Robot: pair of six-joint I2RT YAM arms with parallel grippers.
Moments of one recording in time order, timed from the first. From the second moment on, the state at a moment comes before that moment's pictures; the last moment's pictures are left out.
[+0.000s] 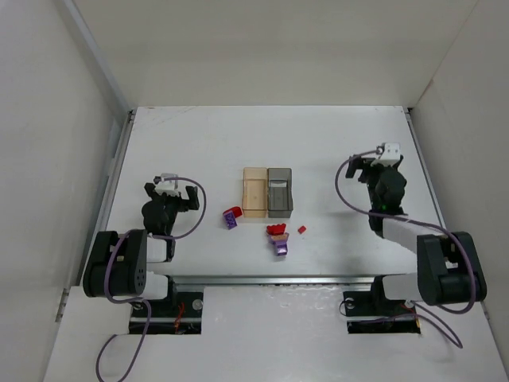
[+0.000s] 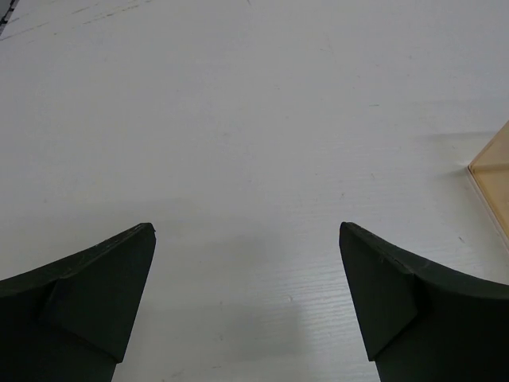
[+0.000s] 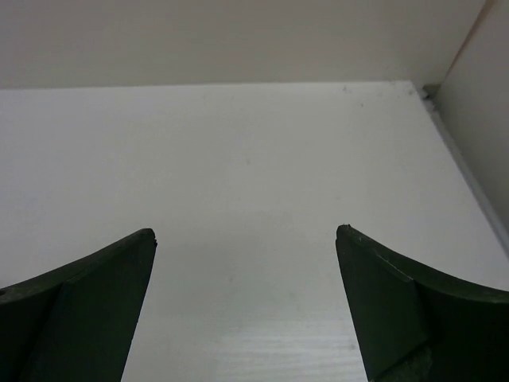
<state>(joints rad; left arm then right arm) 0.02 1.39 0.13 1.16 0.16 -0.02 0.07 1.34 0.40 0.94 0.09 0.02</state>
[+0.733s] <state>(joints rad) -0.42 1.23 0.77 0.46 -0.45 0.55 0.30 1.40 1.43 -0.46 0.28 0.11</state>
